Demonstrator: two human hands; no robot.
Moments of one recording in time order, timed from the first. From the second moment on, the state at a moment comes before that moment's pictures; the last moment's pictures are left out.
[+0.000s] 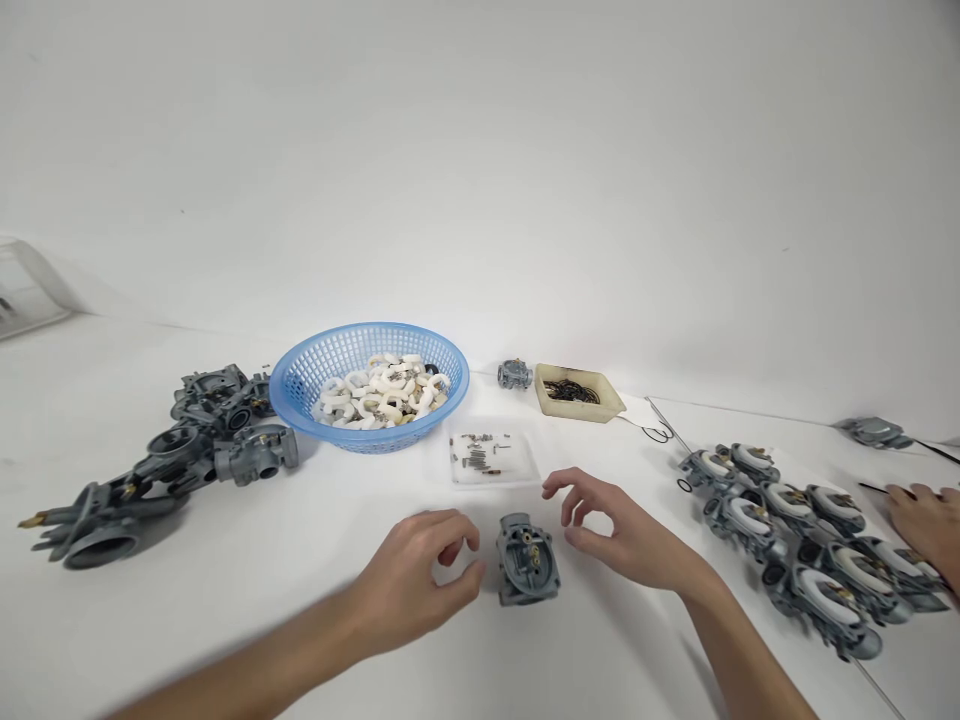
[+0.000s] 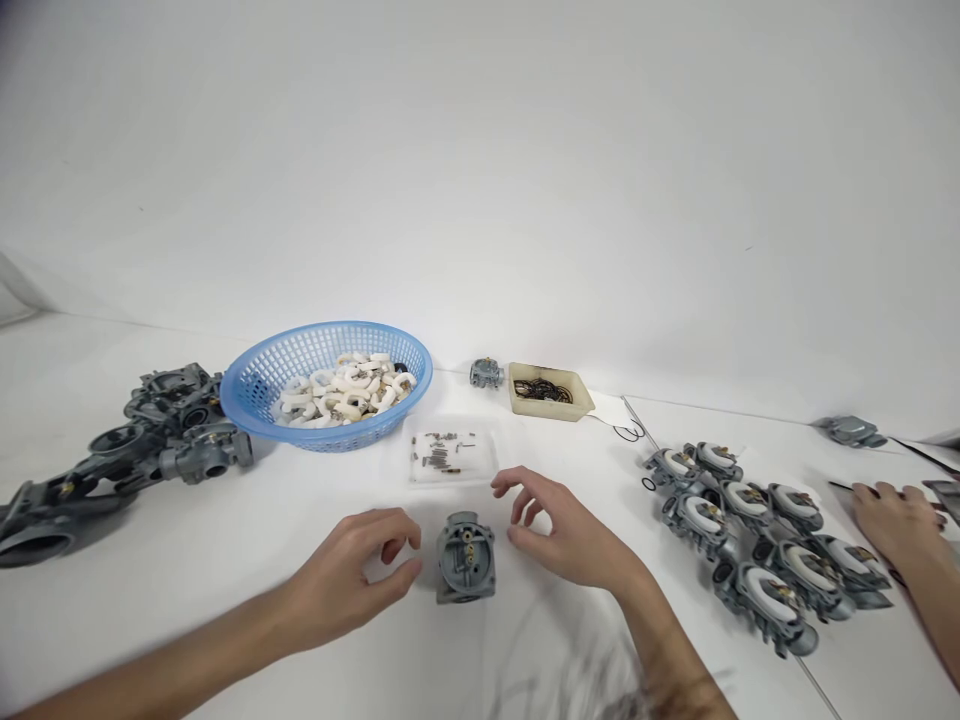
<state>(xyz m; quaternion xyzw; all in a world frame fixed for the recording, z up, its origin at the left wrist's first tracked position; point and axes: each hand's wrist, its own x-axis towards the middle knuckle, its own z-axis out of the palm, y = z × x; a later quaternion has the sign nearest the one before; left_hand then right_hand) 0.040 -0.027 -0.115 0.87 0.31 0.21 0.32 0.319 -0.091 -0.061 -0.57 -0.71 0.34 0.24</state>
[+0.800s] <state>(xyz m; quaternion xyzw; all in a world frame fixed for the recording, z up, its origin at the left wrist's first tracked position) 0.043 -0.023 -0.127 0.89 0.27 0.20 0.31 0.295 -0.089 -0.072 -0.55 -0.74 0.35 0.17</state>
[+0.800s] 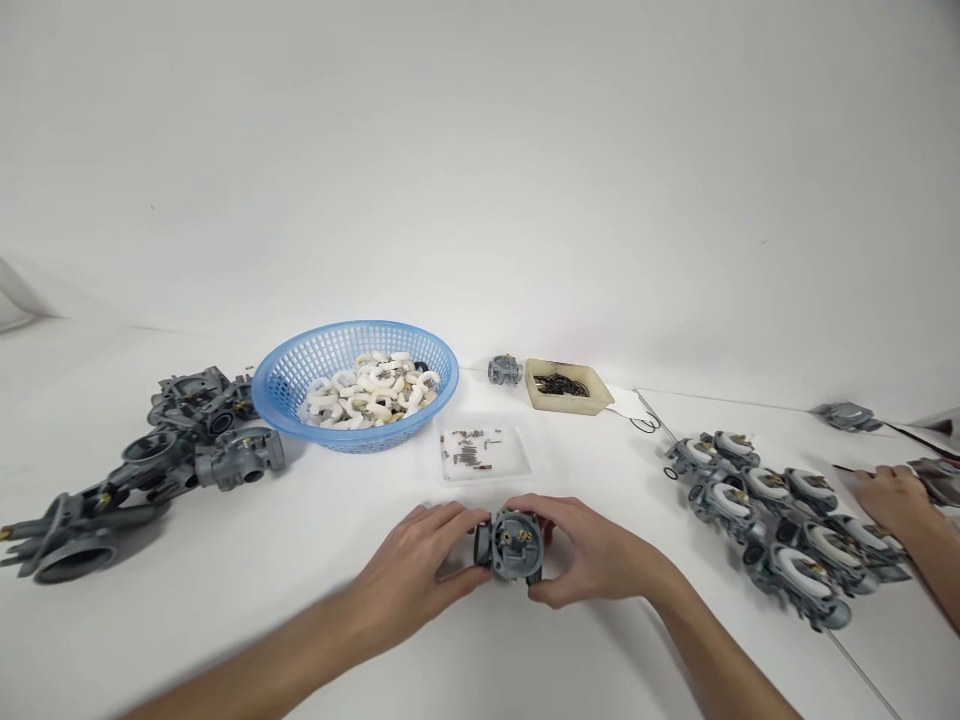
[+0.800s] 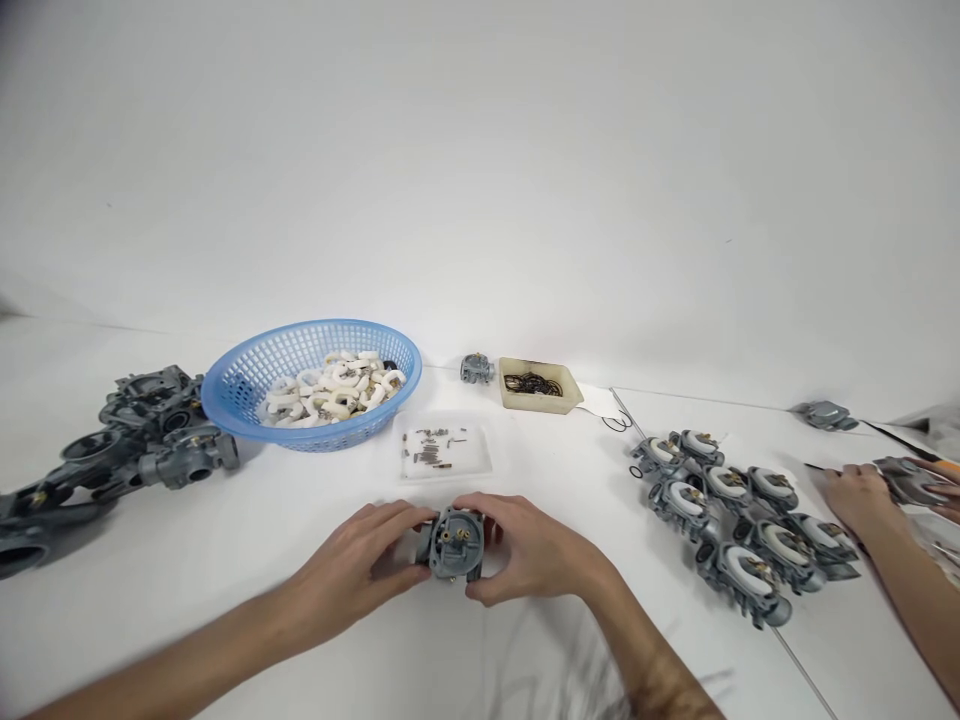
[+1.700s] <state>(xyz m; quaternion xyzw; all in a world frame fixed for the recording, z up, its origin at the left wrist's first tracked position) 0.035 -0.025 -0.103 0.51 0.30 0.19 0.79 0.279 -0.093 -0.088 -0.39 -0.61 0.59 0.37</state>
